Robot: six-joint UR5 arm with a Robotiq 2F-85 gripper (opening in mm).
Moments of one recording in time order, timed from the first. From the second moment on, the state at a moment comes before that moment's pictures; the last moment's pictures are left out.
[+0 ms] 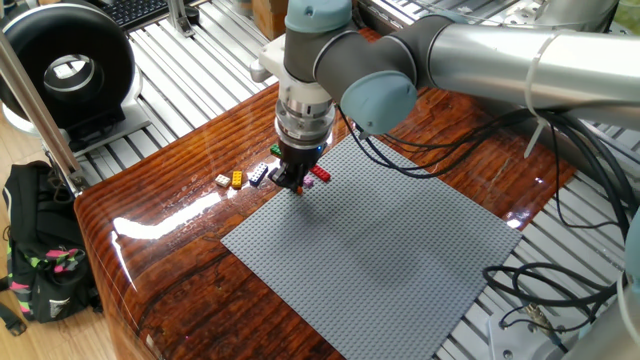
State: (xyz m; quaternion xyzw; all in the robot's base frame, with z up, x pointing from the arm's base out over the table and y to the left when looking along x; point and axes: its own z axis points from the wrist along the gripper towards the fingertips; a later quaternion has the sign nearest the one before) arm 0.539 0.084 0.007 -0.07 1.00 0.01 0.05
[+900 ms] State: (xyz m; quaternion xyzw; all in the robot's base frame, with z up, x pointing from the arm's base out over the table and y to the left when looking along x) arm 0.540 0.082 0.006 -0.07 1.00 0.01 0.05
